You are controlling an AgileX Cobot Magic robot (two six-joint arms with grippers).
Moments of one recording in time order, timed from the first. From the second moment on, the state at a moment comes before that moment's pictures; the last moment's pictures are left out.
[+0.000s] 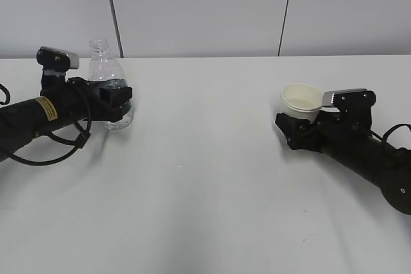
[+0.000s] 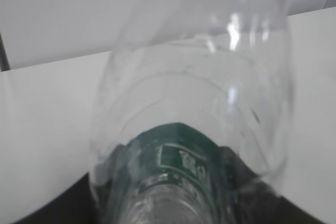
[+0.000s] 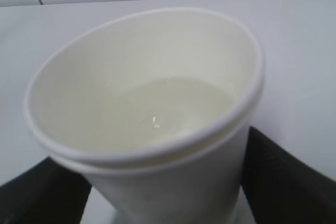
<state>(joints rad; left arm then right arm) -0.08 2.17 -0.98 0.71 -0.96 -0.39 0.02 2.24 -0.77 -0.36 -1.13 0.22</state>
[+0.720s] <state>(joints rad) -0.08 2.17 -0.98 0.68 -0.96 -0.39 0.02 2.23 -0.74 -0.36 -1.14 0.21</state>
